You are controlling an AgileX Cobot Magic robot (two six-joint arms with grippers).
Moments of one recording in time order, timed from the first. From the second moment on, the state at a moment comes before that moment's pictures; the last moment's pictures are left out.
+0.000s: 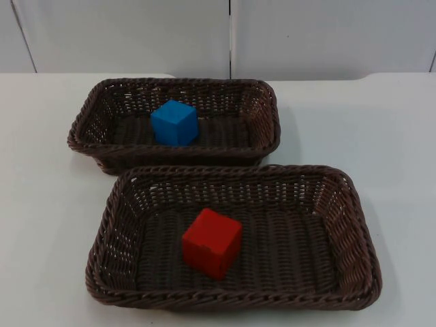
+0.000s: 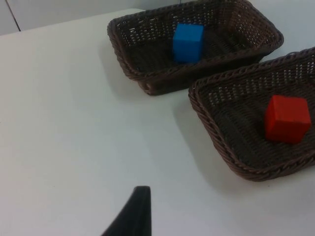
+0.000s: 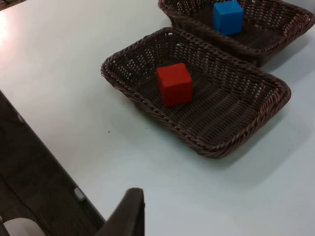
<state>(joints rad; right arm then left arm) 0.84 0.00 -0.52 0.00 1.09 0.01 -0.31 0.00 -0.50 -0.04 1.09 0.03</state>
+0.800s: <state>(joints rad) 0.66 0.00 -0.52 0.00 1.09 0.01 -0.31 0.00 -0.50 -0.03 1.09 0.03</state>
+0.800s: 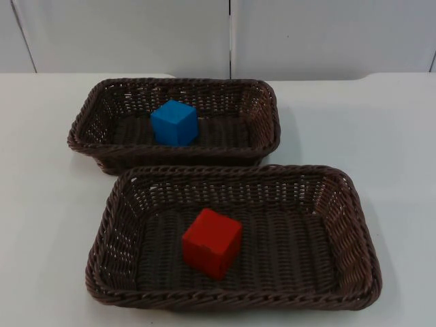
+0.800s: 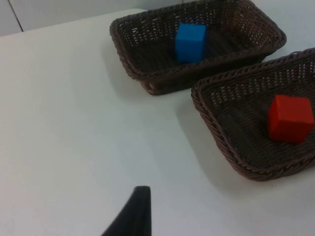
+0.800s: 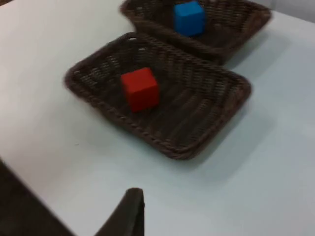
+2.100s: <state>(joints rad) 0.07 0.00 -0.52 0.00 1.08 0.01 -0.14 0.00 -0.50 -0.01 1.09 0.03</state>
